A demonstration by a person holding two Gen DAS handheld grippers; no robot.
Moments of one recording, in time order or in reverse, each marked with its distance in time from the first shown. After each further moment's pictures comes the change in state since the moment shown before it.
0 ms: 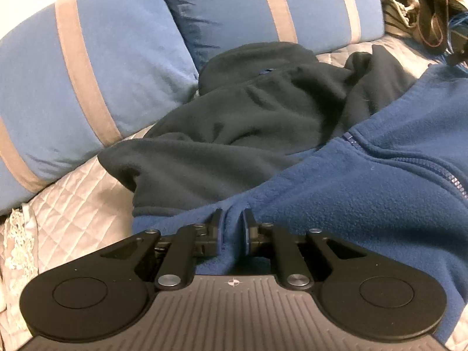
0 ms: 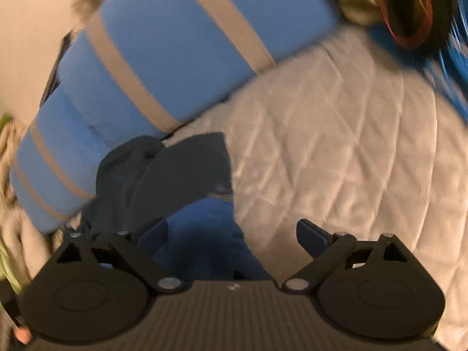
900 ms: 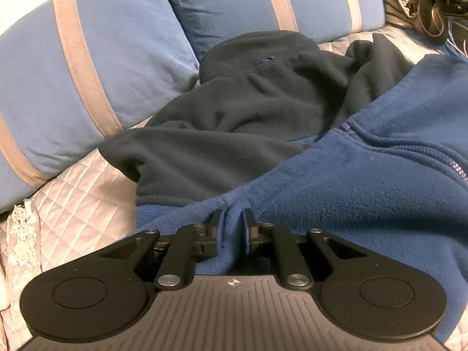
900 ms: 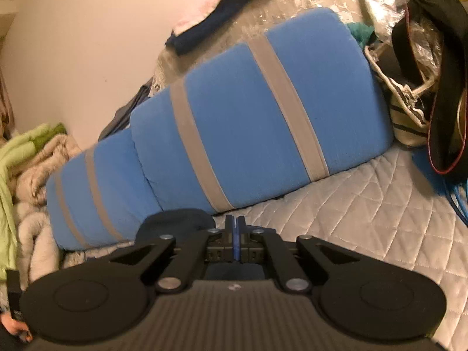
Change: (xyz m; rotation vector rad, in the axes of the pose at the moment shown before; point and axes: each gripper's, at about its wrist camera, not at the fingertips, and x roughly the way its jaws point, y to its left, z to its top) left arm 0.002 0.000 -0.004 0.018 0.028 0.007; right arm -0.052 0.053 -0.001 -0.296 -0.364 0.098
